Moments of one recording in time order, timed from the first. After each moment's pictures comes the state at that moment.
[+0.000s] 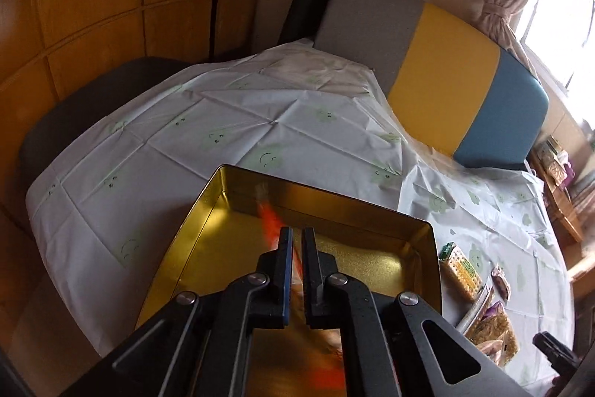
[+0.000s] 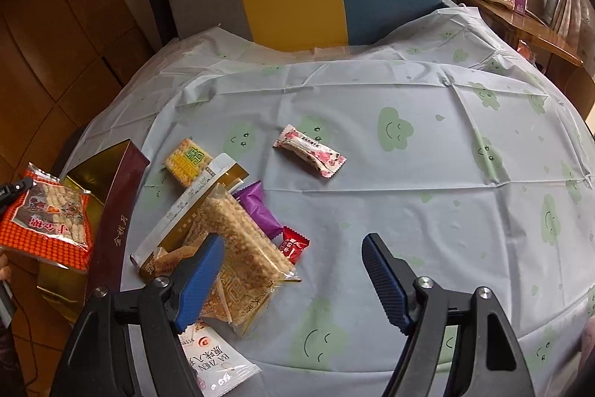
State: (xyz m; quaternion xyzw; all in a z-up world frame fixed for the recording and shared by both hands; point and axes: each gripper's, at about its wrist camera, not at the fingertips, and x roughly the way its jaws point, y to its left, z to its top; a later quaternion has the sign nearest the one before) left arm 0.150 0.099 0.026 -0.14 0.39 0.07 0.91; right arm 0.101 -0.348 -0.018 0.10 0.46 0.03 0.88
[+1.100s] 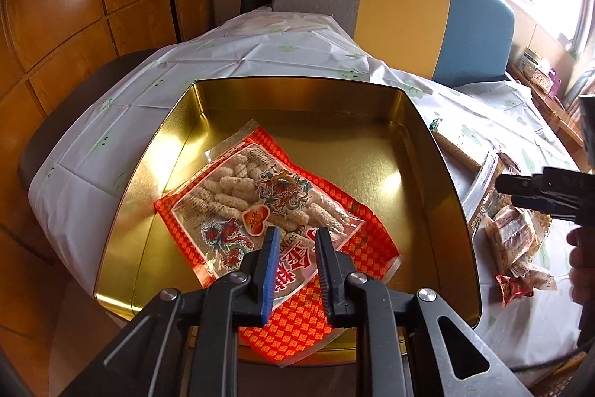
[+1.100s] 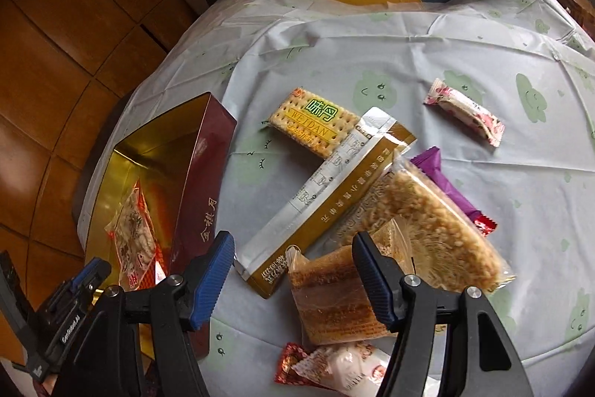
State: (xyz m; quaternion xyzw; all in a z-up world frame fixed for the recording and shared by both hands) left arm 0.066 0.040 -0.033 -0.02 0.43 0.02 0.90; right arm 0.141 -0.236 -0.050 0.15 0.53 0.12 0.83
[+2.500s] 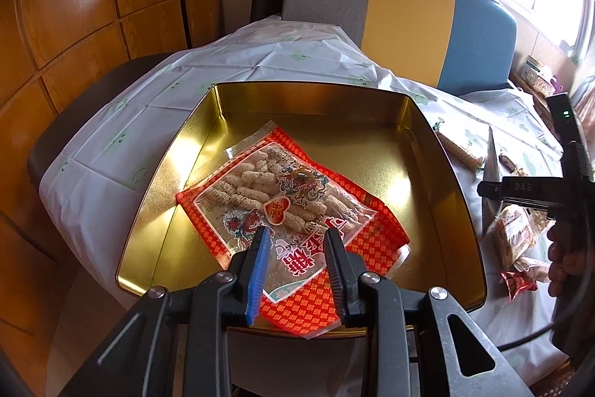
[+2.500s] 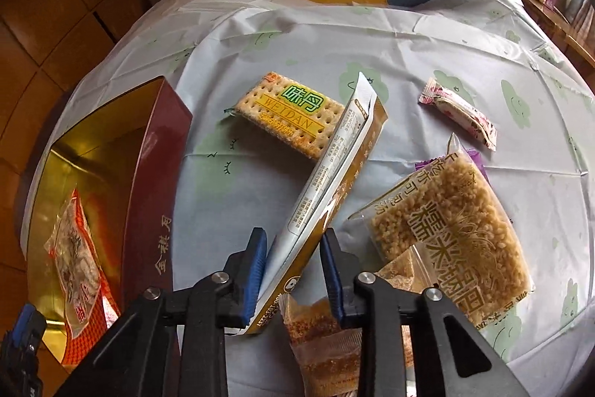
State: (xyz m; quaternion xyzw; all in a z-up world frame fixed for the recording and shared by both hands) left arm 0.042 0.052 -0.028 -0.03 0.42 0.03 0.91; right arm 0.153 -0.194 -0.075 0.08 0.53 0.02 0.84
